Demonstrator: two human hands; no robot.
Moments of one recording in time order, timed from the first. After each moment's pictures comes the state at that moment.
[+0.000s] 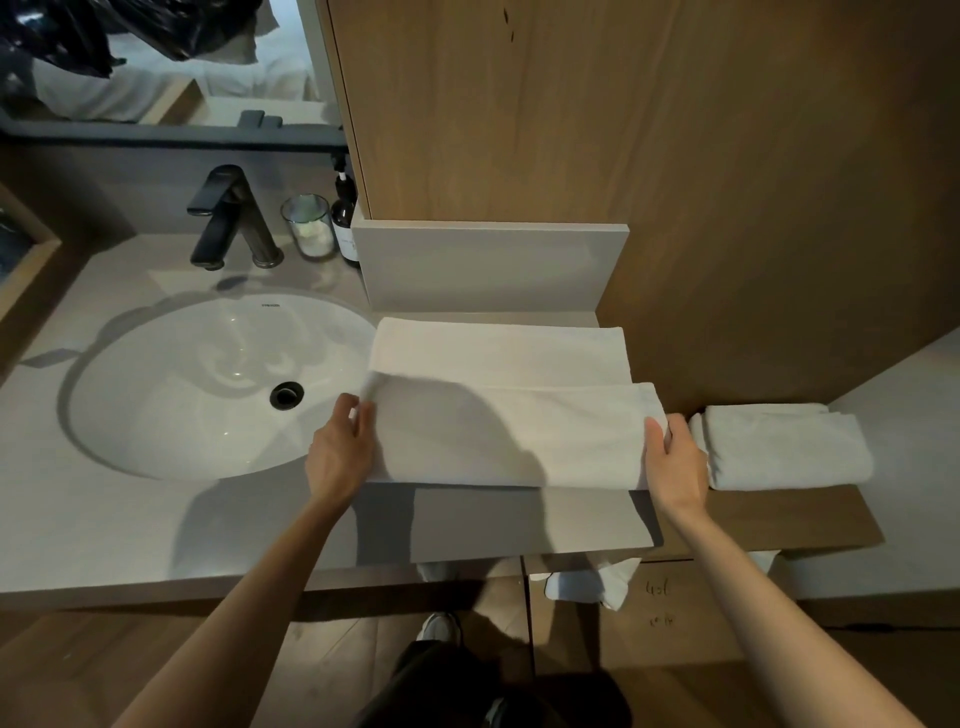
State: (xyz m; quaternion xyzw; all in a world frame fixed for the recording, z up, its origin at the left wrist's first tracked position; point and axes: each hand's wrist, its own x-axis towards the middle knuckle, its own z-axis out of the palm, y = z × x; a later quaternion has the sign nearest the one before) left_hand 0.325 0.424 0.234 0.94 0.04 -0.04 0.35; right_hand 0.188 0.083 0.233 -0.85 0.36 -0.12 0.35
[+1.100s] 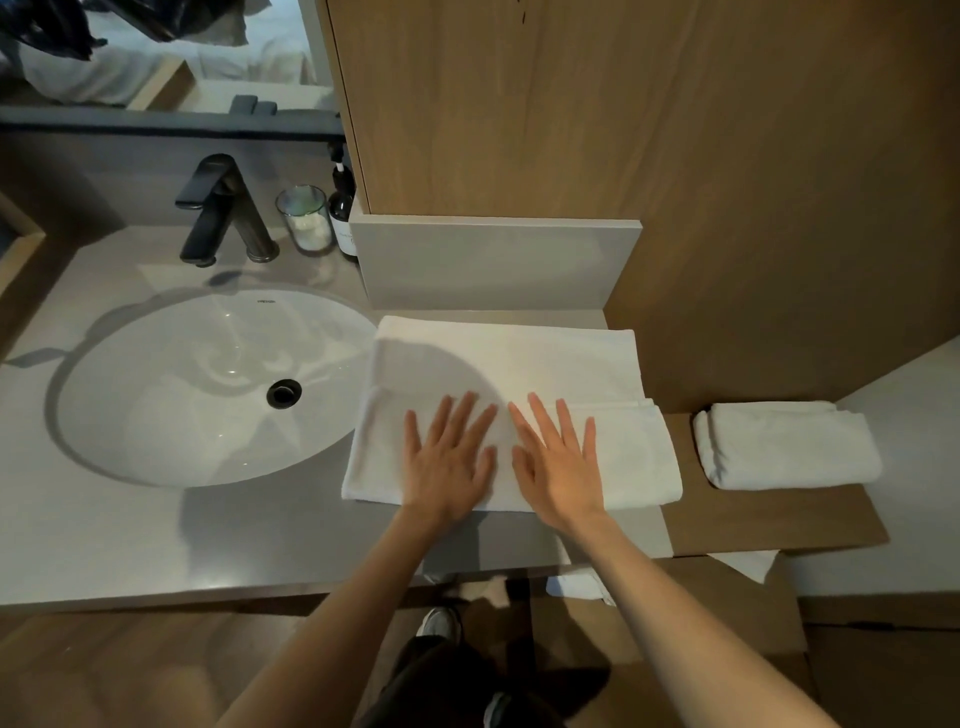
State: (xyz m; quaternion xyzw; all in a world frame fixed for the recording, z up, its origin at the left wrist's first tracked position) left_hand 0.294 0.341 0.205 0.96 -0.26 -0.07 0.07; right_hand 0.234 0.180 0.208 -0.99 0.09 0.05 0.09
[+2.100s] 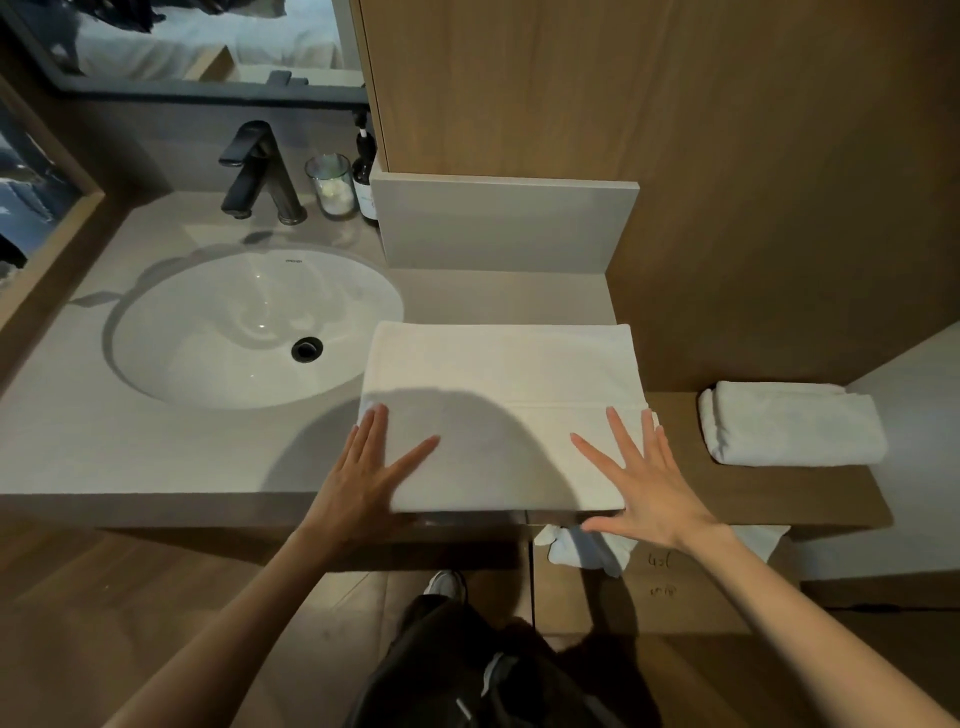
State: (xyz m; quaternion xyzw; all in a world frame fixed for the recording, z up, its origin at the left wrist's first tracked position) left_hand 0.221 0.469 0.207 0.93 -0.36 -0.04 0.04; right_hand 0.118 0.100 0.227 -0.98 -0.03 0.19 0.02
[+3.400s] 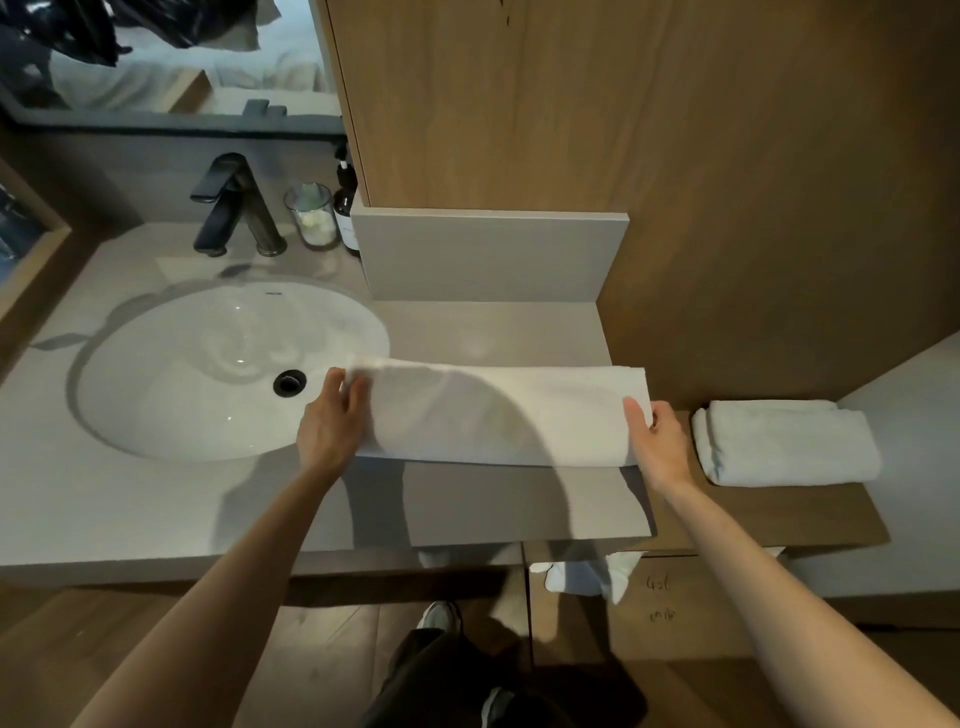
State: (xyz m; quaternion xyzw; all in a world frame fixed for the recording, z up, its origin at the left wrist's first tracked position) left_hand 0.336 0.426 0.240 0.93 0.05 -0.02 0.36; right_hand 0.200 0.083 0.242 -0.79 0.35 -0.07 0.50
